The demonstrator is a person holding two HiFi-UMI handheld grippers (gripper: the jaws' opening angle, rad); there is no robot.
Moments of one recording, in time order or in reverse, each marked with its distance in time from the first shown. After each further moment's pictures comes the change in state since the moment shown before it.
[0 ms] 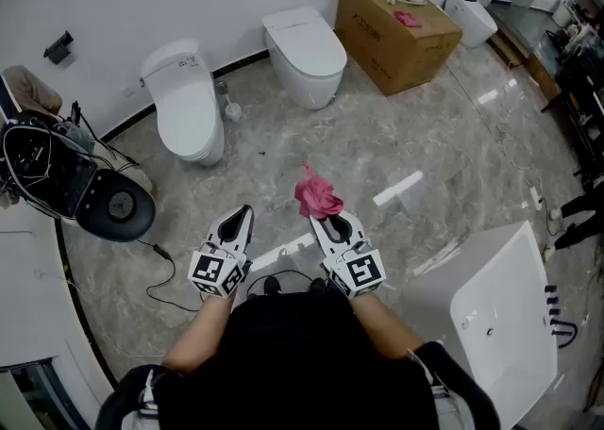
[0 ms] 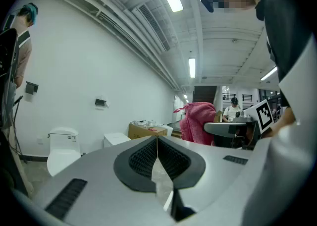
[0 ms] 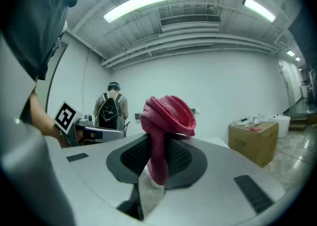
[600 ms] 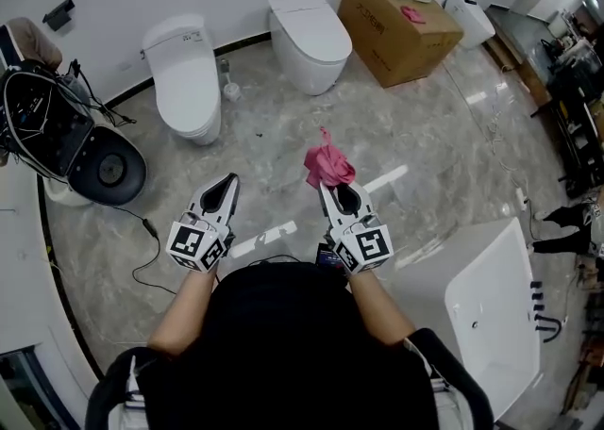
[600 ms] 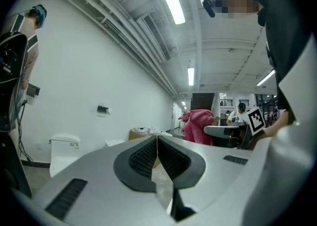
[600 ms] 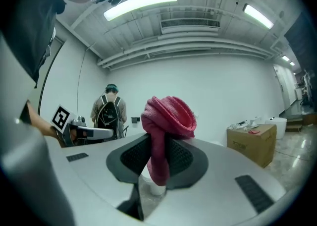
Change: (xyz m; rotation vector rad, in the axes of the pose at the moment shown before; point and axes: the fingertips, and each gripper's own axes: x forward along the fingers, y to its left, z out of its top) left arm -0.048 0.073 0.023 0.023 -0.097 -0.014; right arm 0.043 0.033 0.009 -0.001 -0.079 -0.016
